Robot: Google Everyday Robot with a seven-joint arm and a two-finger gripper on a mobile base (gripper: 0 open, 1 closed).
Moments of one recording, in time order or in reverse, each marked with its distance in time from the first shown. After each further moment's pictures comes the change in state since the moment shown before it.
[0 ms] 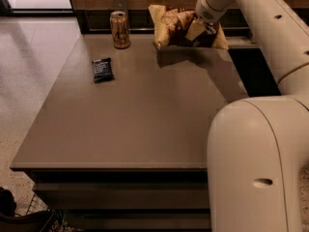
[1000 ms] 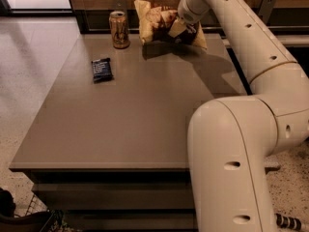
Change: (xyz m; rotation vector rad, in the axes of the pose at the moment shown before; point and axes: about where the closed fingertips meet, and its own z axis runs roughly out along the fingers) arm -0.055 -0.012 0.053 0.049 -0.112 0.009
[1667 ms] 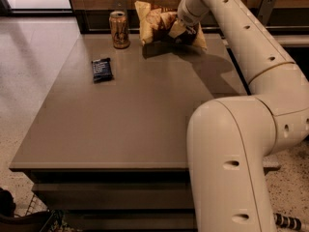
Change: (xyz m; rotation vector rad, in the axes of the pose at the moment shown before) arm 0.001 0.004 0.006 -0.010 0.003 0.000
